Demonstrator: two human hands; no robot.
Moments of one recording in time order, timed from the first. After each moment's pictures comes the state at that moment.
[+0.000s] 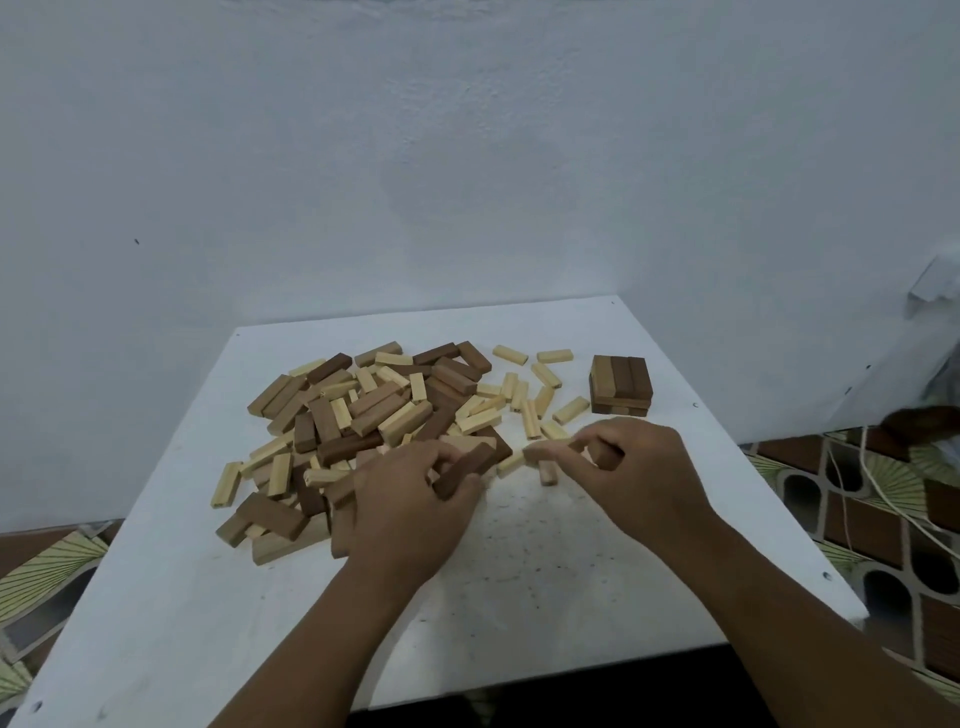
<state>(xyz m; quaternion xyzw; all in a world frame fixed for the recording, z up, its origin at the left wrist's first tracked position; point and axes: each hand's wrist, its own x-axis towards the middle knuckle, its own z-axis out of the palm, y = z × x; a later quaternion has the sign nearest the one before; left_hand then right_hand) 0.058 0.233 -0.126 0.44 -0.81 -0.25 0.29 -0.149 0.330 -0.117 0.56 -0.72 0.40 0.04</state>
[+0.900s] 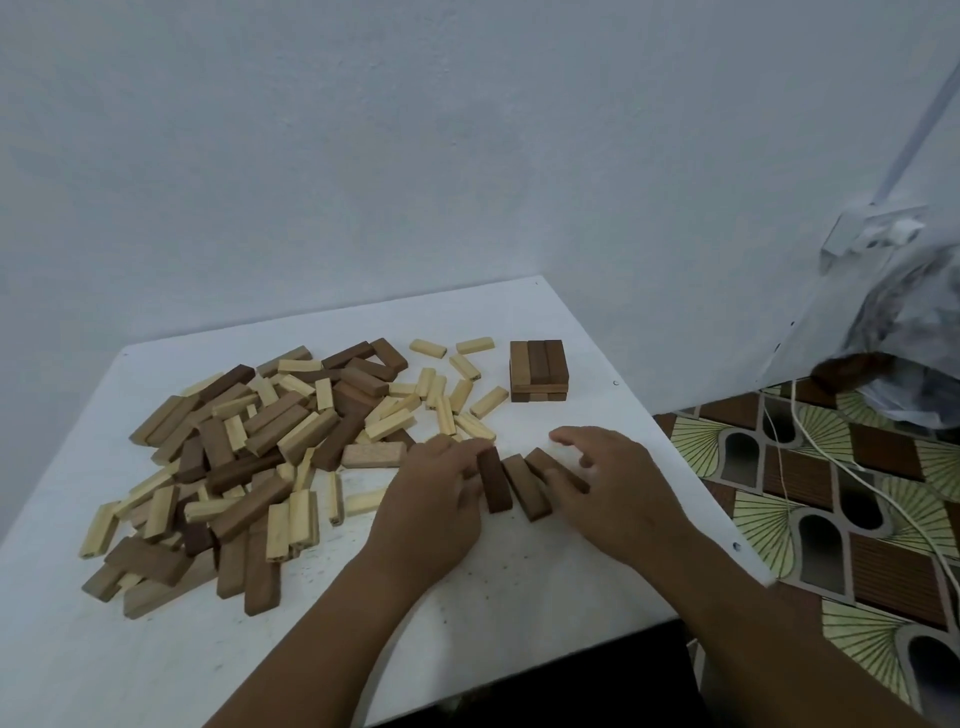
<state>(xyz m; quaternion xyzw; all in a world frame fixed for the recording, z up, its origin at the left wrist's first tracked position) -0.031 0.247 -0.156 0.29 -0.90 -0.21 0.23 -0.200 0.374 -0.147 0.49 -0.80 0.33 -0.07</state>
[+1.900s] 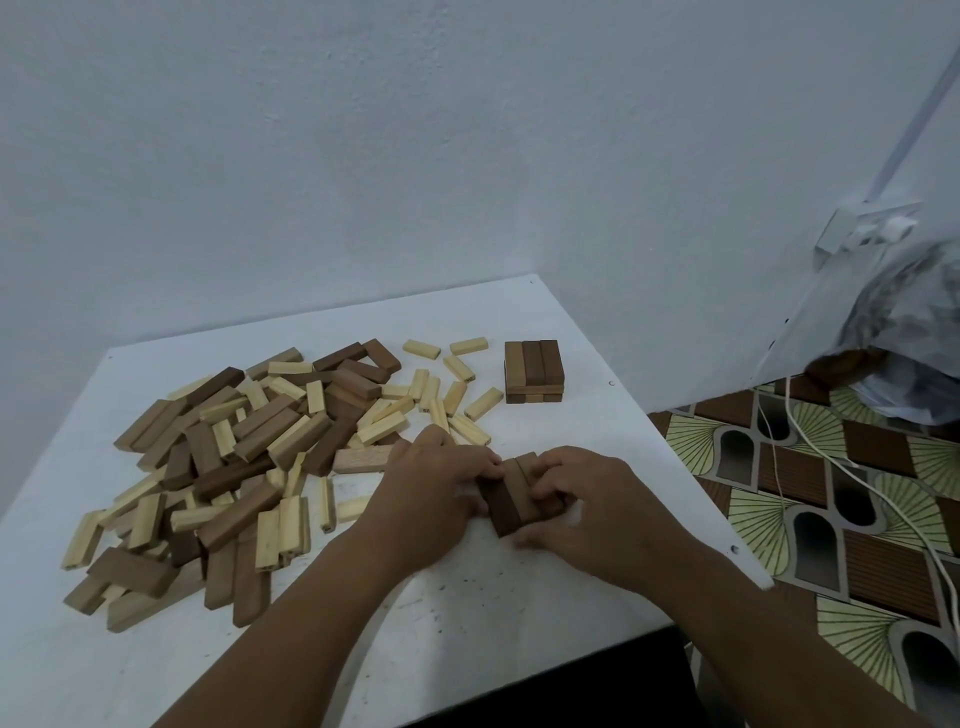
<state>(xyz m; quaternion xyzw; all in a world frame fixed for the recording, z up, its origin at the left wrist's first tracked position) -0.036 0.230 -0.145 0.22 -0.94 -0.20 0.17 -0.195 0.378 -0.143 0.59 -0.74 0.29 -0.12</state>
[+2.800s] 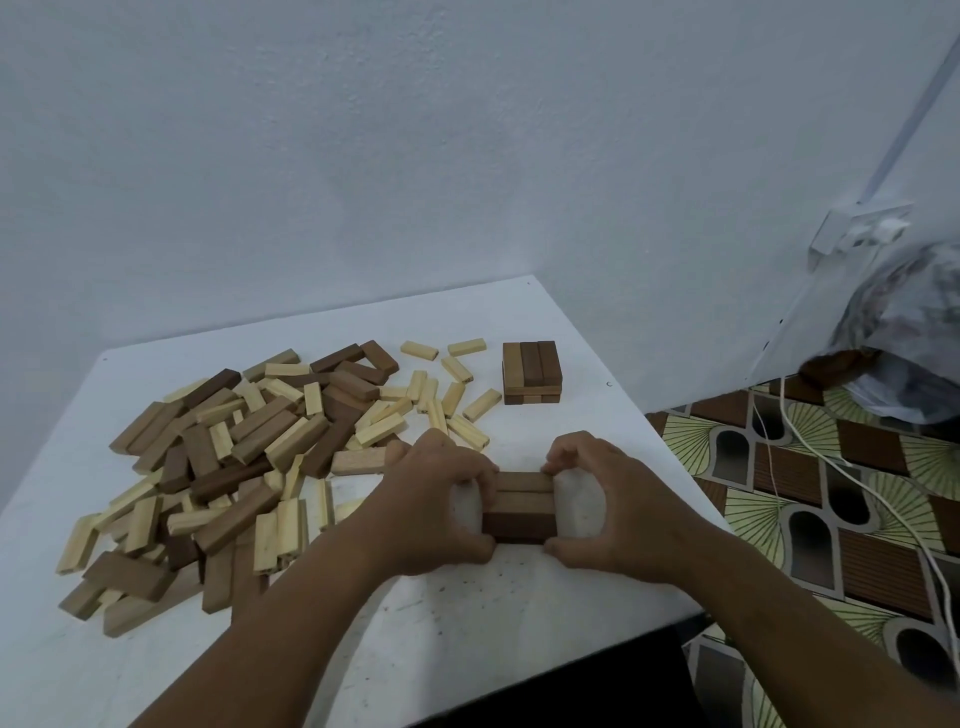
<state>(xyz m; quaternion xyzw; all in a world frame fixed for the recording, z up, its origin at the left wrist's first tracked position) -0.028 0.230 -0.132 0.22 -0.94 -0.24 0.04 -0.216 0.392 -0.142 0.59 -0.74 0.29 -0.18</state>
